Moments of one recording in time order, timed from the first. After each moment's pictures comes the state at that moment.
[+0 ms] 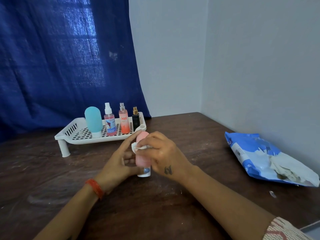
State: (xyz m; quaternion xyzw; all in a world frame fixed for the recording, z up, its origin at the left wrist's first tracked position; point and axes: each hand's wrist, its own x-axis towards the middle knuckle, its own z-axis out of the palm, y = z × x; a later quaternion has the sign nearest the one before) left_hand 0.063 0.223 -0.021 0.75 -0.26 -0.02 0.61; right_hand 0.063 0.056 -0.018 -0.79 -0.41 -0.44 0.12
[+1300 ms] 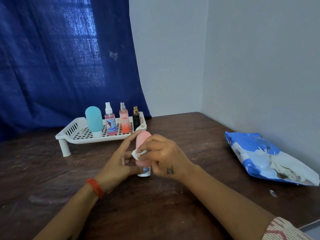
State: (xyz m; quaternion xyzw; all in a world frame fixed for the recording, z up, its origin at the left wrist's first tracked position) left_hand 0.062 0.225 -0.022 0.74 -0.27 -0.03 0.62; right_hand 0.057 0.056 -0.016 -0.78 -0.44 -0.42 0.15
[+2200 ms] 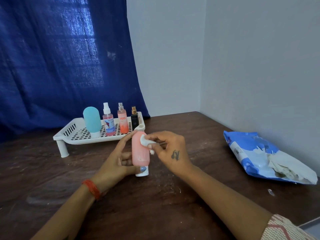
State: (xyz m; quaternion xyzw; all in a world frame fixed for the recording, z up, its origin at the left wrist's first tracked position) left_hand 0.067 0.228 -0.024 0.74 -0.25 -0.05 0.62; right_hand 0.066 0.052 -0.023 -0.81 -0.21 -0.37 0.41
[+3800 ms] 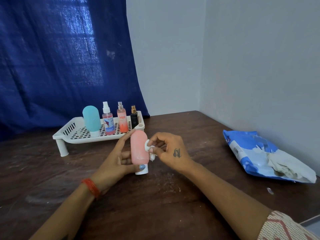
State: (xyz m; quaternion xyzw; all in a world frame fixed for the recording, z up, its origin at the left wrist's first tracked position) left_hand 0.066 0.227 -0.024 0.74 -0.24 -0.04 0.62; right_hand 0.065 0.045 -0.020 -0.84 -0.21 -0.25 0.43
